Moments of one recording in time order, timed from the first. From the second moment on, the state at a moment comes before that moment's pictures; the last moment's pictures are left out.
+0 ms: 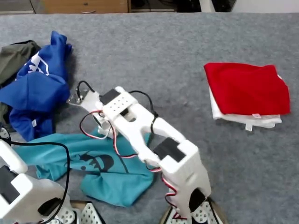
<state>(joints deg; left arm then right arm) -52.9 -1.1 9.3 90.0 -12.2 -45.5 29.8 -2.1 68.6 16.4</state>
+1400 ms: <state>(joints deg) -53.1 -1.1 9.3 90.0 -12.2 -39.0 35.6 -21.8 96.1 28.3</state>
